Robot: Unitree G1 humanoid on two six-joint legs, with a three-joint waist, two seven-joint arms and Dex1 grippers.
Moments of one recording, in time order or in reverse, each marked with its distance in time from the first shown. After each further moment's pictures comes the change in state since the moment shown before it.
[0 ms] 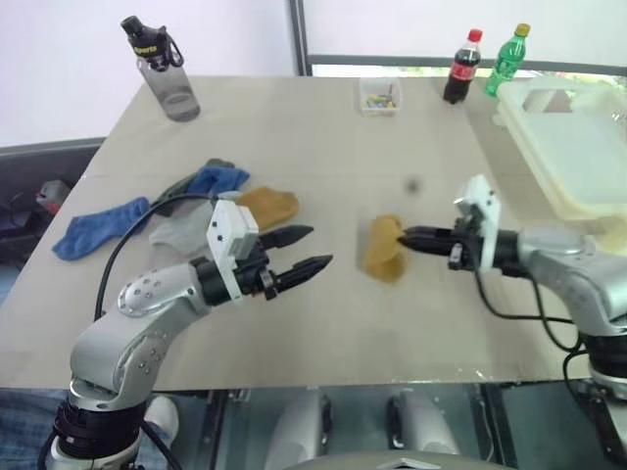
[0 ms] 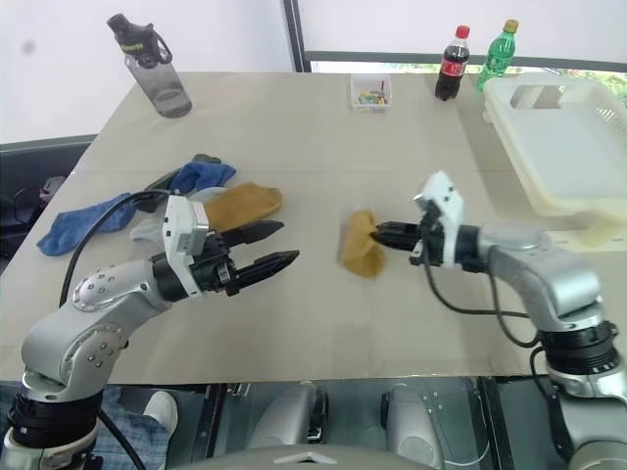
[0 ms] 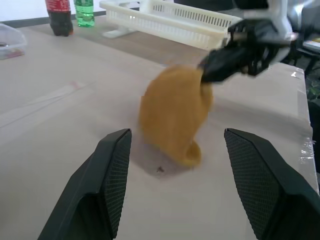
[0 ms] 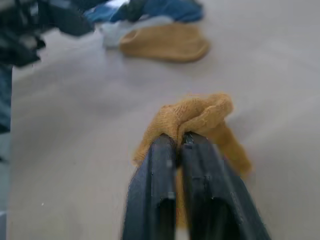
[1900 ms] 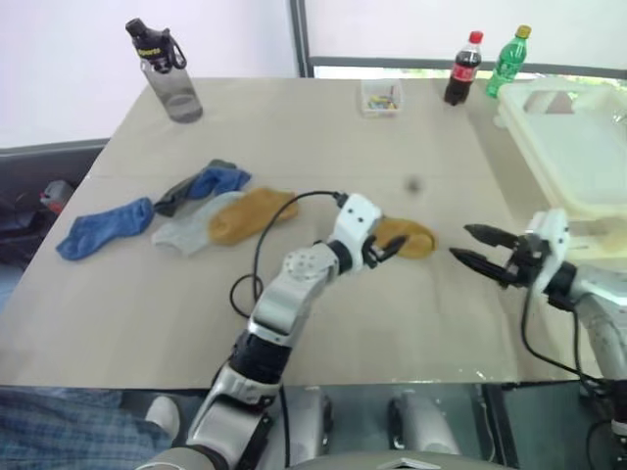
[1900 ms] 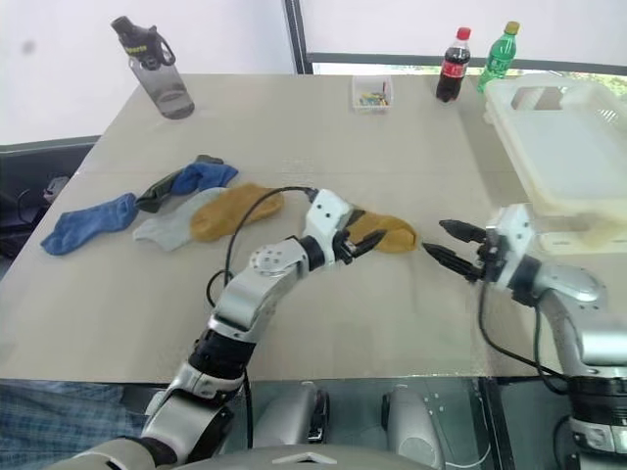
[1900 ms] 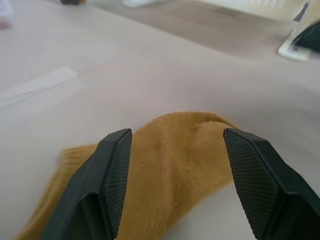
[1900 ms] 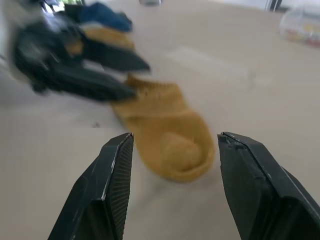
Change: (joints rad) left arm -0.305 -0.482 -0.381 0.402 0.556 -0.103 0.259; right arm 0.288 0.006 -0.189 0.192 -0.195 -0.510 0.071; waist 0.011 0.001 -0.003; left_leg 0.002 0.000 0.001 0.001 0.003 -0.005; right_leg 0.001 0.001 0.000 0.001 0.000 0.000
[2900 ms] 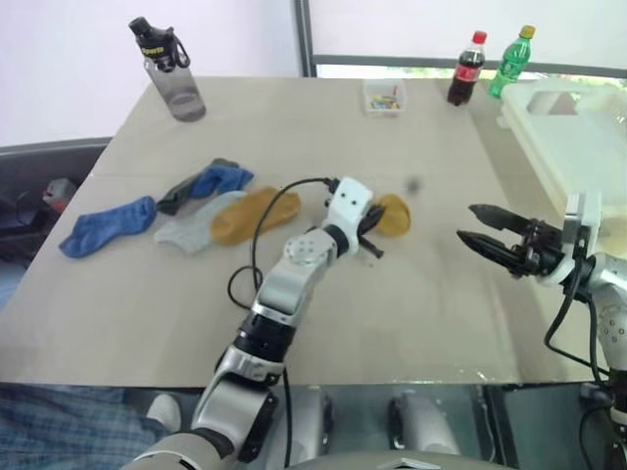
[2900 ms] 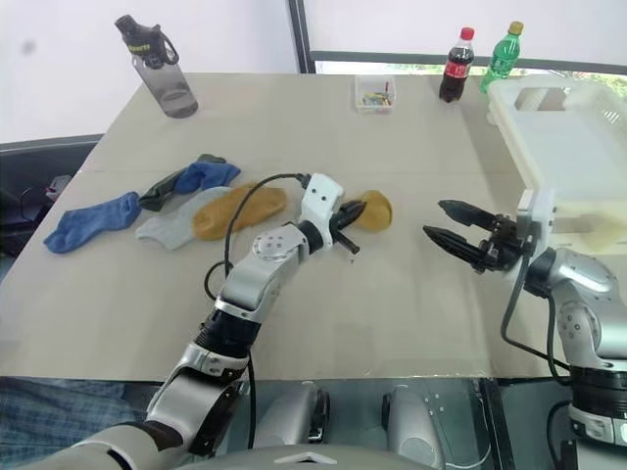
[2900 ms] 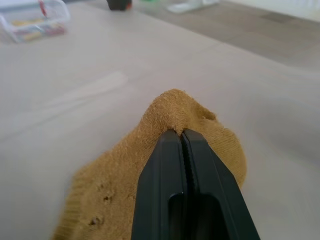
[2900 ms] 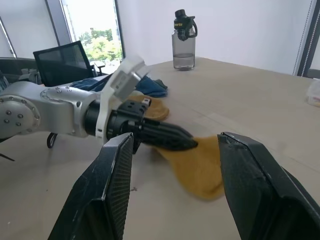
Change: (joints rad) left arm -0.134 -0.092 -0.010 0.296 0.041 -0.104 0.106; right arm -0.023 -0.011 -0.154 -0.047 0.259 0.006 0.176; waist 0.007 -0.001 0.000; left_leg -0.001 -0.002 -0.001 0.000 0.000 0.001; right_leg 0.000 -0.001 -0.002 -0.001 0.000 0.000
